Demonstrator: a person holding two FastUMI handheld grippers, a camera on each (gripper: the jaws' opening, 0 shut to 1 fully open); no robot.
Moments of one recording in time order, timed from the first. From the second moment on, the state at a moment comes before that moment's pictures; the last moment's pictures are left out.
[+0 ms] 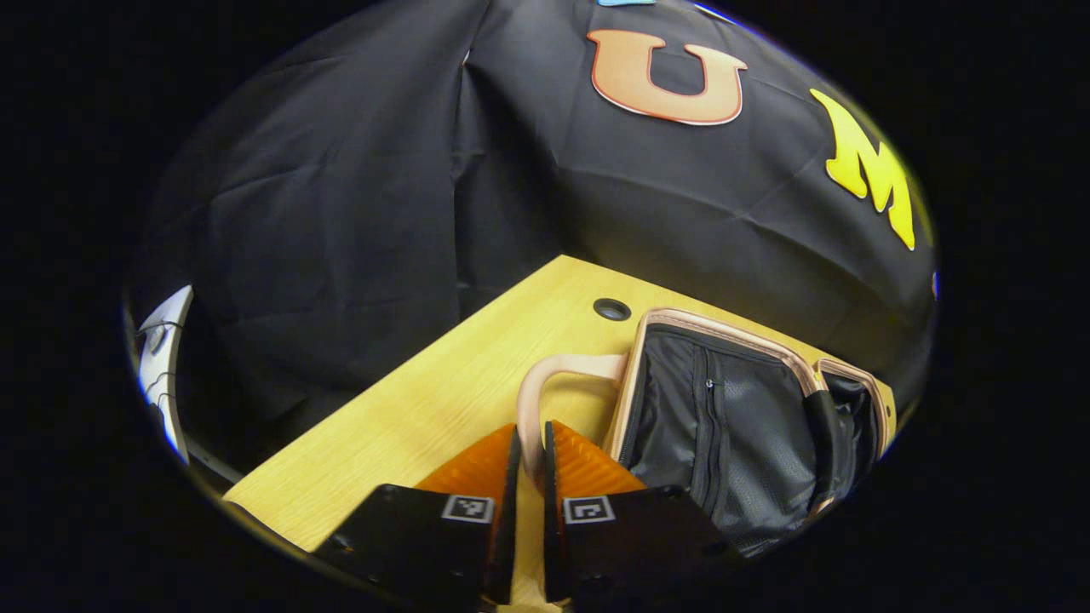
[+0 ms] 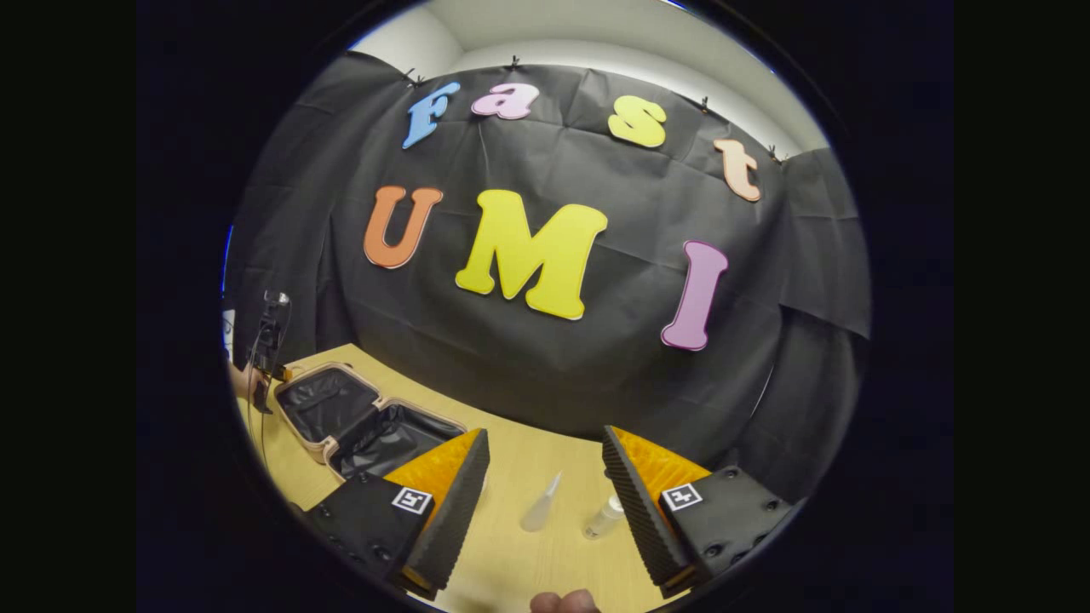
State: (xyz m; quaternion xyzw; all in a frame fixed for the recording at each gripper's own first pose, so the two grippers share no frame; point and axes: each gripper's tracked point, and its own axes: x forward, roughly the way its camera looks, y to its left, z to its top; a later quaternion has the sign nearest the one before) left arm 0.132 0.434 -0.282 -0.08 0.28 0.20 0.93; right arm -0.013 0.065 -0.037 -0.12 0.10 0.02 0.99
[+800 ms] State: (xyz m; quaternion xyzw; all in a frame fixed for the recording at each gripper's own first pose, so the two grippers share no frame) left arm 0.119 0.066 -0.063 0.00 0.08 0.03 1.00; right arm -0.005 -0.034 -0.061 -0.03 0.11 0.02 0.99
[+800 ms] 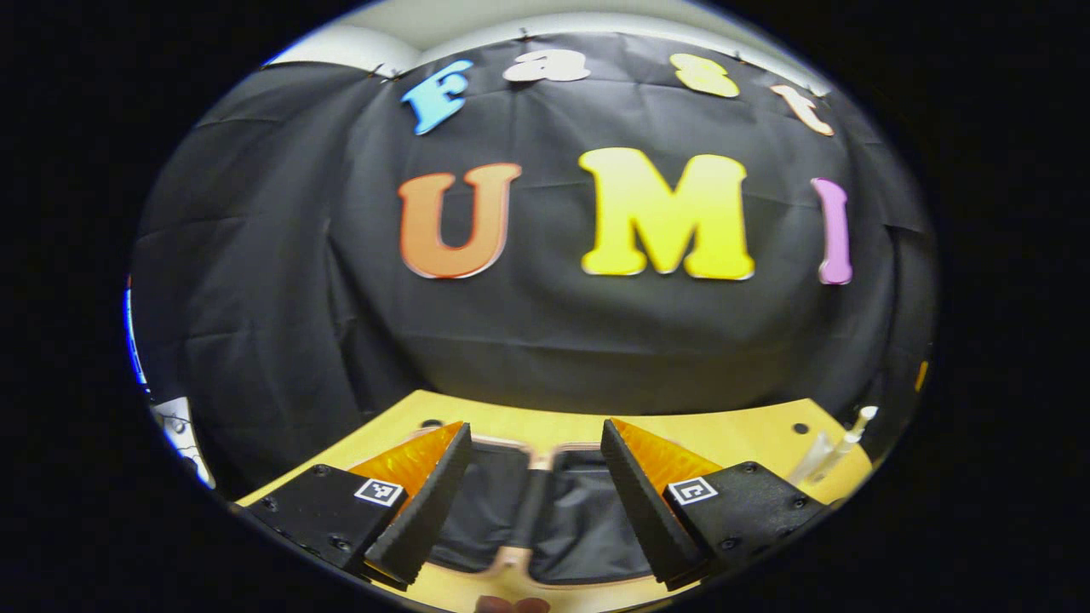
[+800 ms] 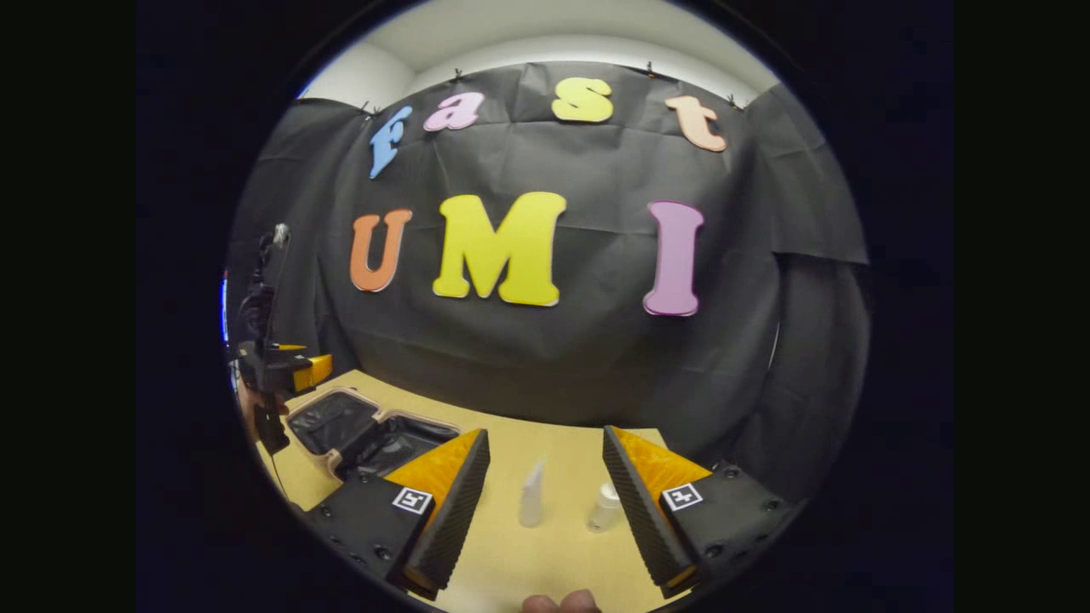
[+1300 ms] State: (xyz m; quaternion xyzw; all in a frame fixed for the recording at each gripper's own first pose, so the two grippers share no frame) left arm 0.100 -0.175 -0.161 0.04 0.12 -0.12 0.98; right arm -0.028 -0.161 -0.102 -0.04 0.15 -0.03 0.99
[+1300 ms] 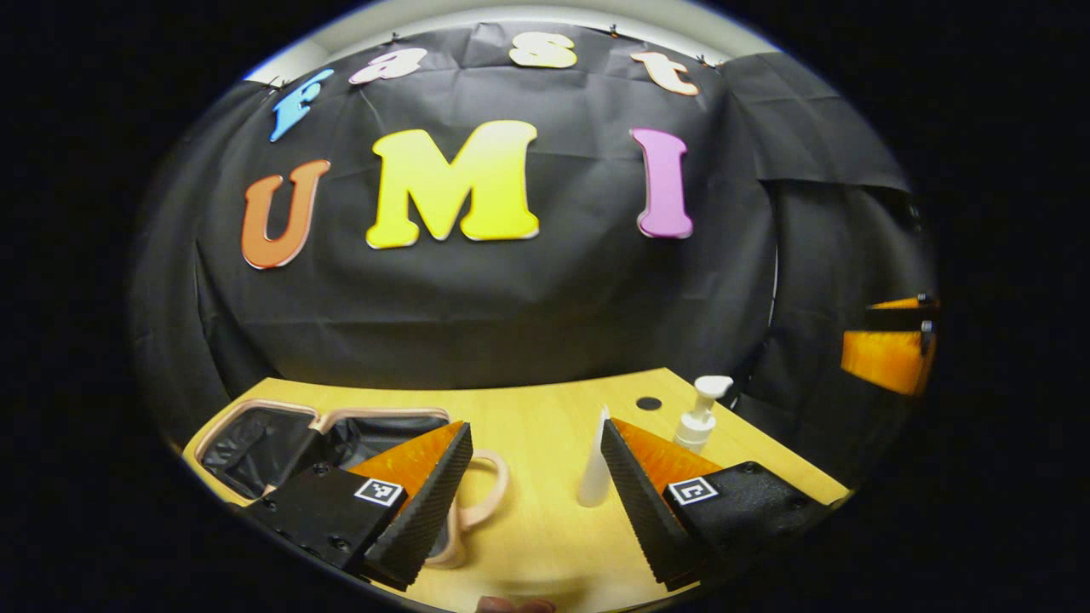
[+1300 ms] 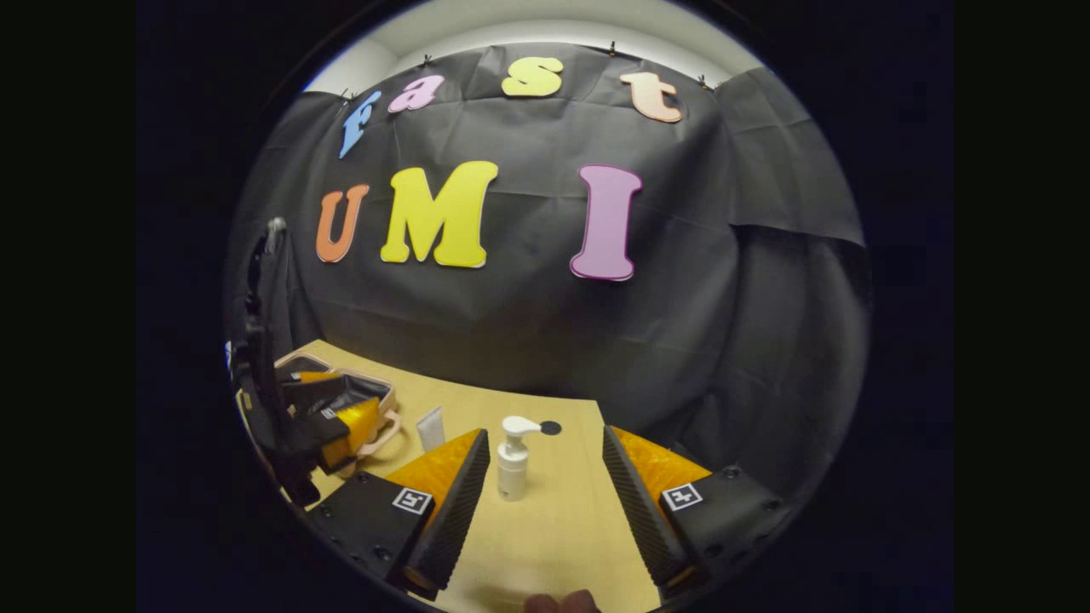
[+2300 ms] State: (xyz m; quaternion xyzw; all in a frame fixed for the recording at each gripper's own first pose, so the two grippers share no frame) left arm 0.171 -0.235 -0.319 0.07 0.24 -0.15 0.96; right arm -0.040 -0.214 -0.137 -0.05 0.20 -0.05 0.98
